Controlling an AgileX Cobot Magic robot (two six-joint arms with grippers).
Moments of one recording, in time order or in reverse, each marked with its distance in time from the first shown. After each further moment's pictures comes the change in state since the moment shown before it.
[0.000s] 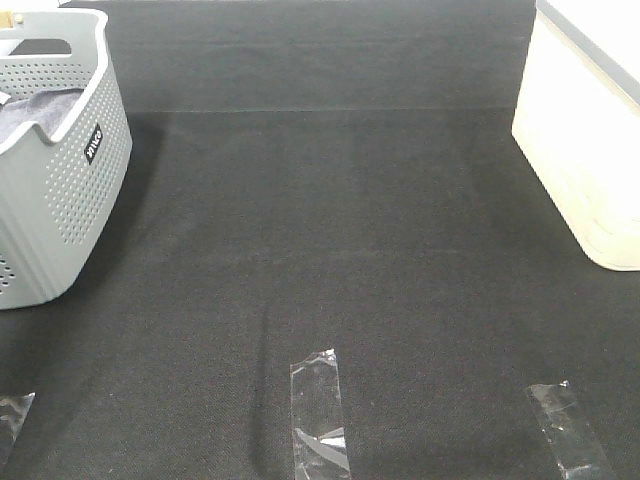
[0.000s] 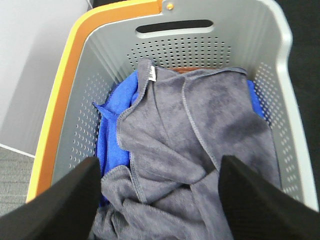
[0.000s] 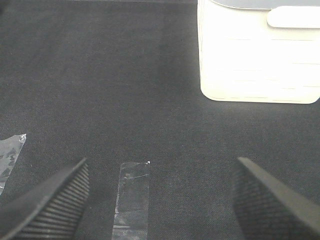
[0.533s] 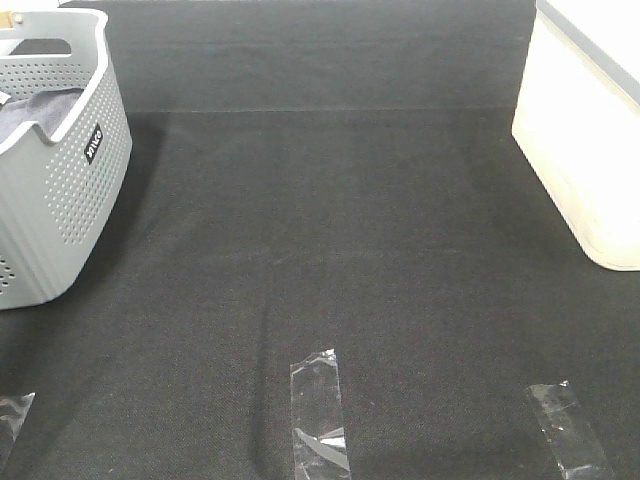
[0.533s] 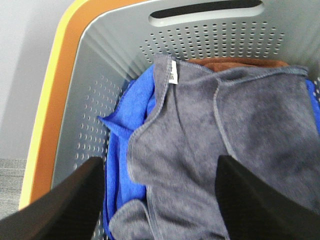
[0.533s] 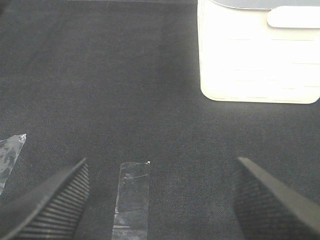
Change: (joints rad) left arm 0.004 0.371 -0.366 0.089 0.150 -0.001; right arm 0.000 0.000 0.000 0.000 0.000 0.000
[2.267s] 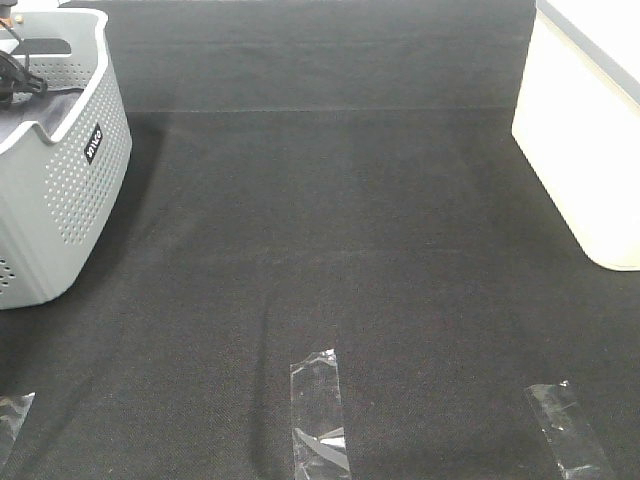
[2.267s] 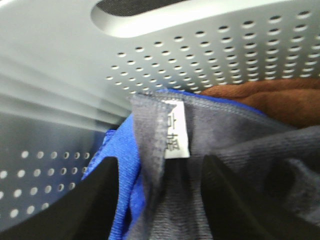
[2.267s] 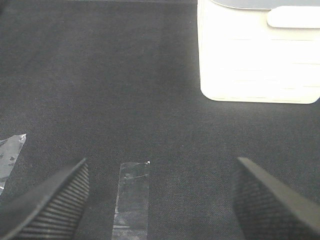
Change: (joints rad) left arm 0.027 0.491 -0.343 0.137 -0.118 -0.003; right arm 0.000 -0.001 0.000 0.000 0.000 0.000
